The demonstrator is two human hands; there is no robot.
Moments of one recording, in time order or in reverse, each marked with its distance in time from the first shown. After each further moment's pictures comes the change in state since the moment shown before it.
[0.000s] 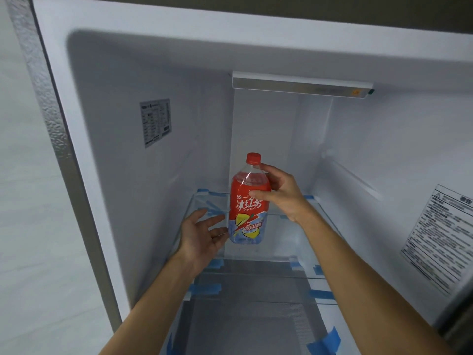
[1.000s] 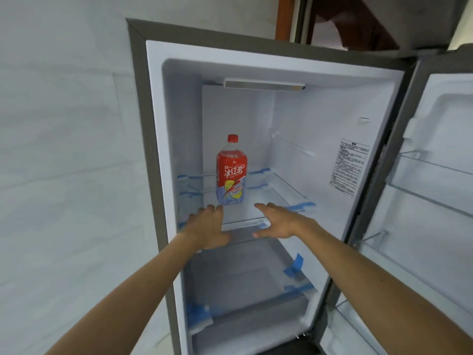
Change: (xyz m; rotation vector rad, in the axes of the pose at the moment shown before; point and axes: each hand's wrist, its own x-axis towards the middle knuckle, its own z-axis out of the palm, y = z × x) left_hand -0.100 0.011 -0.042 2.094 -0.348 0.487; right_hand -0.192 -0.051 0.073 -1.216 -0.242 0.553
